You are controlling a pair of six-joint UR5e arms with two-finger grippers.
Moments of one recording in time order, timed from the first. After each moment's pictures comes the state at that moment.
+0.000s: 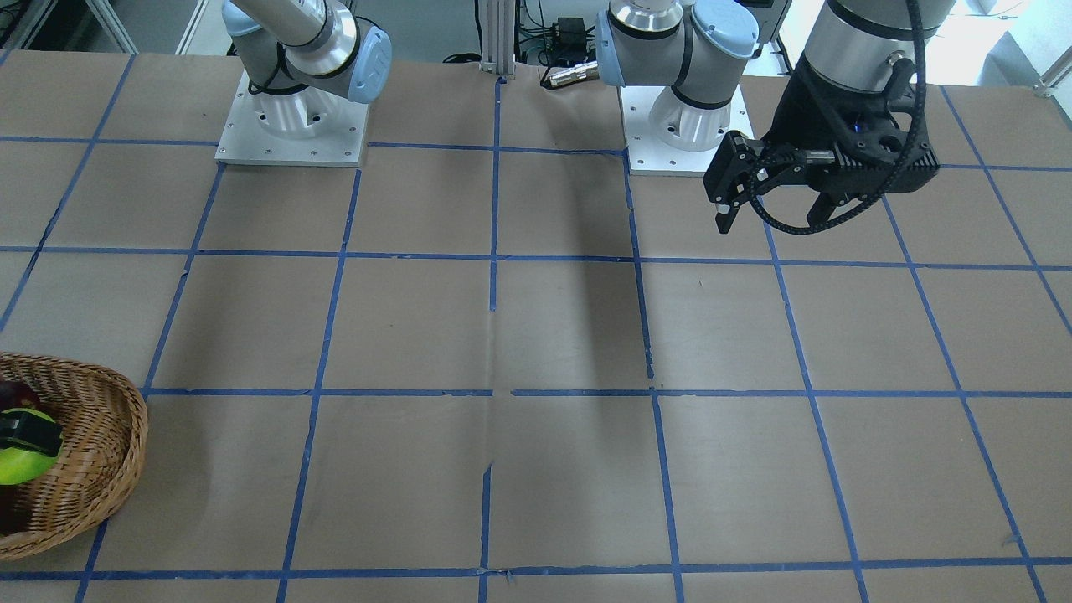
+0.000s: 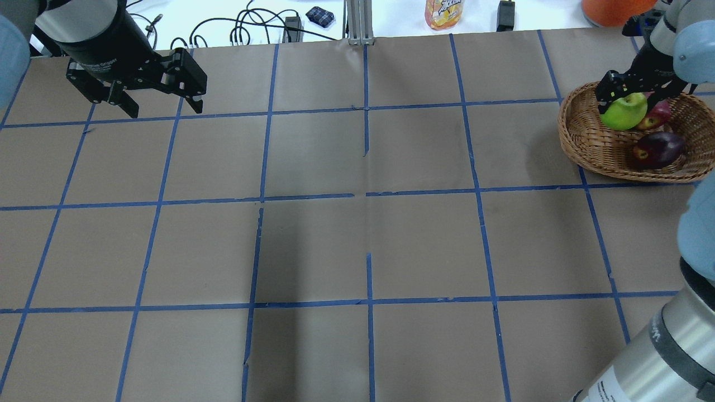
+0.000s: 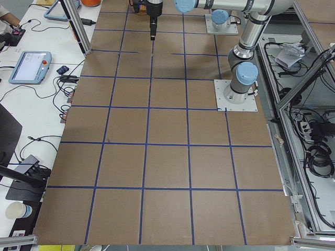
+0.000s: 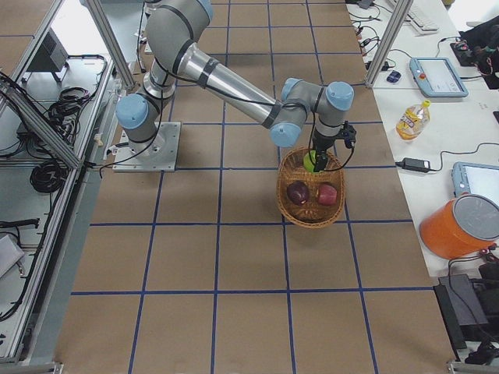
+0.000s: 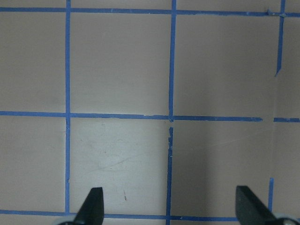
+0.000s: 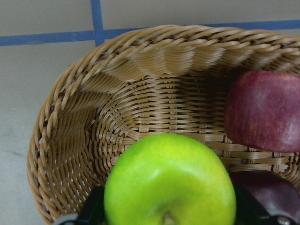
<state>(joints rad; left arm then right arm) -1.52 -1.58 -1.51 -1.54 1.58 0.01 1.16 -1.04 1.42 -1.96 -1.63 -0.34</state>
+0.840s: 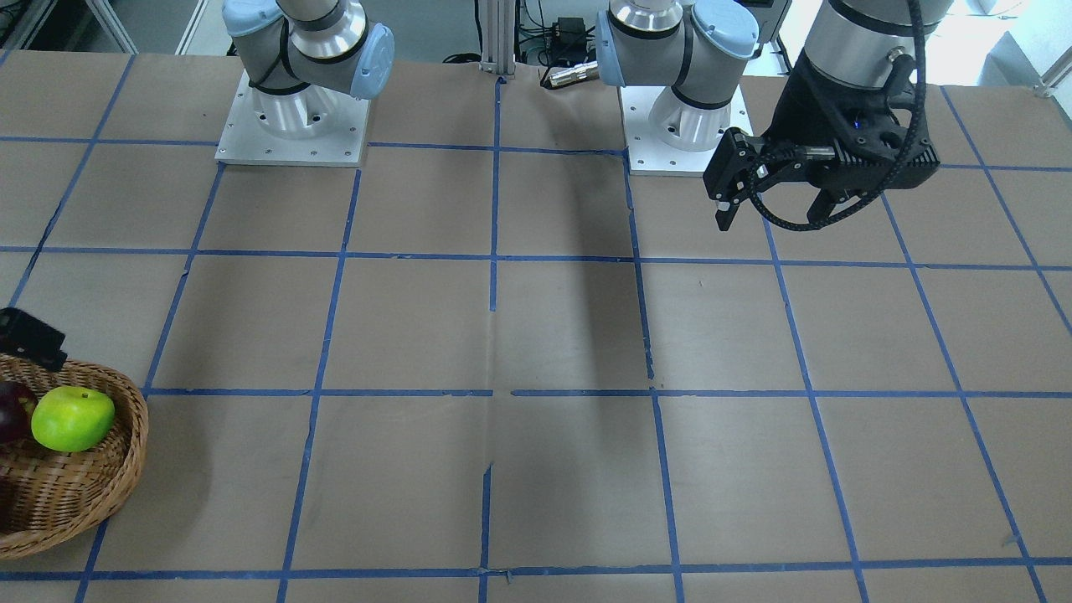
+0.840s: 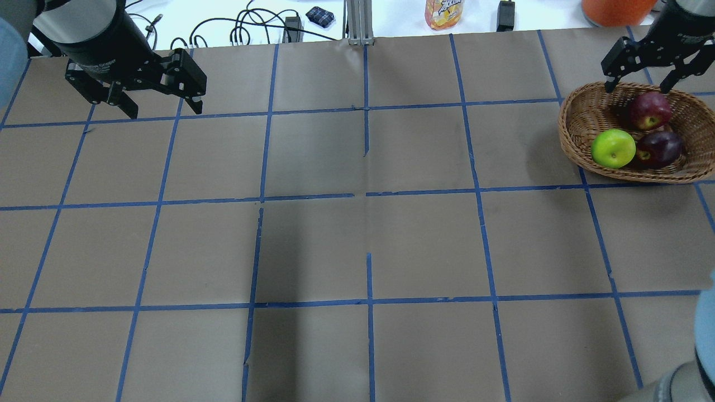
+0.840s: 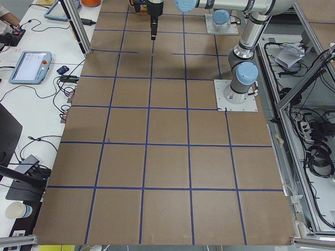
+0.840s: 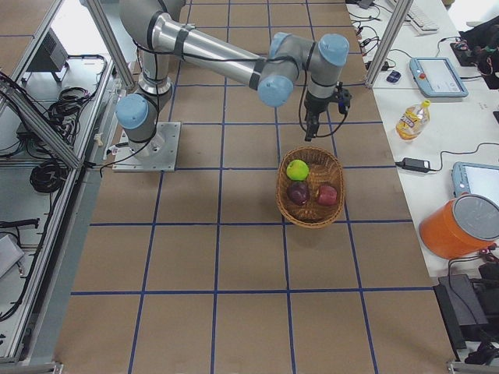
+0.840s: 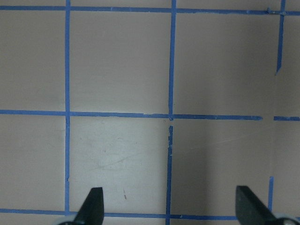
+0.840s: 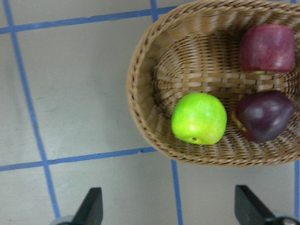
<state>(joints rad) -1.52 -1.57 -1.51 -1.54 1.58 0.01 1.25 -1.30 1.39 -1.65 -1.60 -0.21</state>
